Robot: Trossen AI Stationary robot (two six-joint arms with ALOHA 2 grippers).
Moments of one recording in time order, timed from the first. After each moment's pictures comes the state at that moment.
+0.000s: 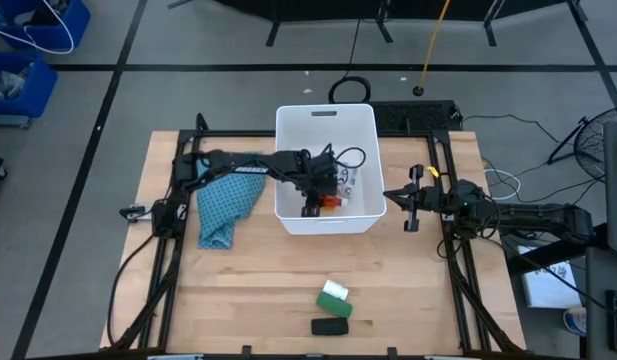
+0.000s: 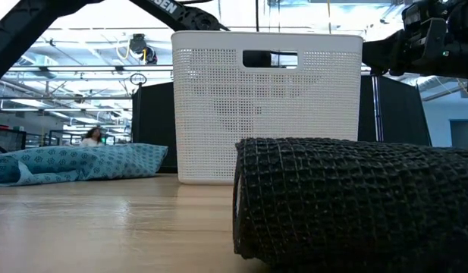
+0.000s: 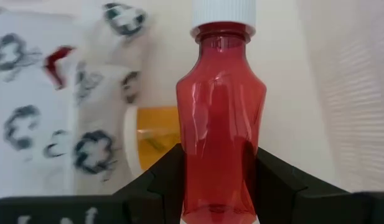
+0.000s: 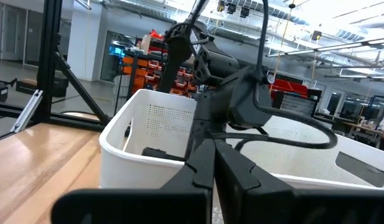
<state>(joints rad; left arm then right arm) 0.24 2.11 1.62 -0.66 0.19 0.35 -0.22 0.44 0.02 0.60 -0.12 -0.20</state>
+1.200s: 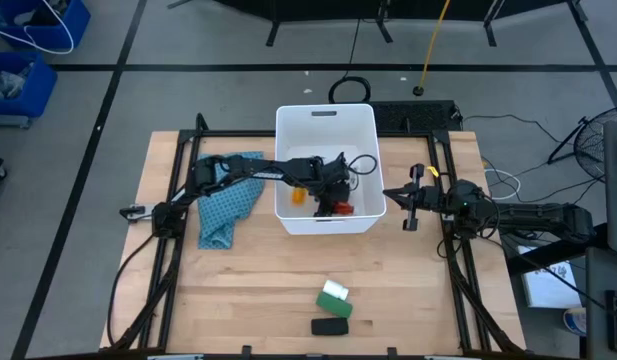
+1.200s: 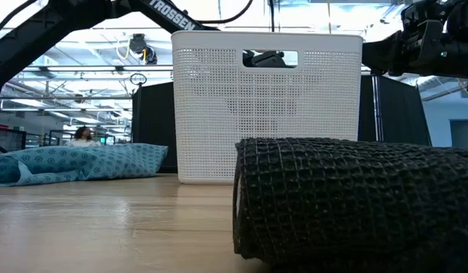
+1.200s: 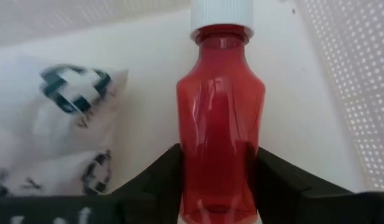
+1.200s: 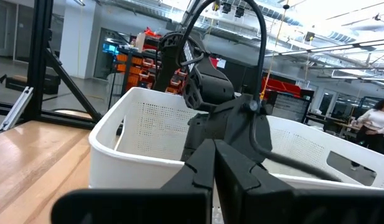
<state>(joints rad) 0.22 2.28 1.74 -0.55 0.25 0.38 -0.22 0.45 0.02 0.62 -0.10 -0.22</state>
